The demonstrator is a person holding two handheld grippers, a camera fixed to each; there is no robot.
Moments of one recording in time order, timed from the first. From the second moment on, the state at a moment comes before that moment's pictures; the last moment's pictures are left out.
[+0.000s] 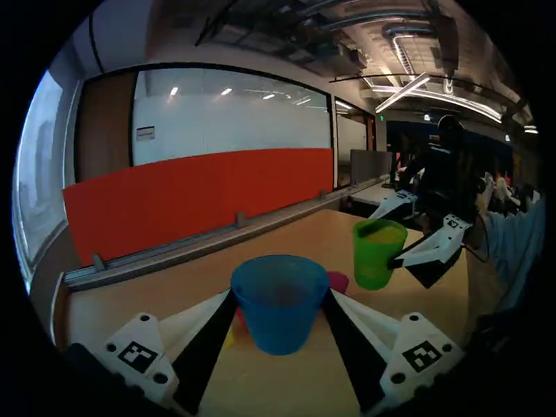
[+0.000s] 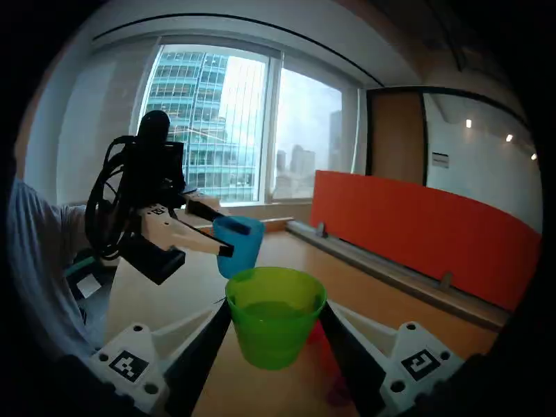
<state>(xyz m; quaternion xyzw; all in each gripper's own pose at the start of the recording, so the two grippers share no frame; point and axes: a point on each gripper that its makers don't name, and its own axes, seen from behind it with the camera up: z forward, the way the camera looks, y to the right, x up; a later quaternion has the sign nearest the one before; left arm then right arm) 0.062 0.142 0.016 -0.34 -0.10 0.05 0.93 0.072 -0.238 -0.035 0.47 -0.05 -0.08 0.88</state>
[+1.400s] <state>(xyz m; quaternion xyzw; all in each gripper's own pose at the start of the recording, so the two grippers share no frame) -0.102 0.172 -0.006 -0.41 -0.27 0.20 0.85 -0.060 -0.221 -0.028 0.48 -0.20 -0.19 0.84</state>
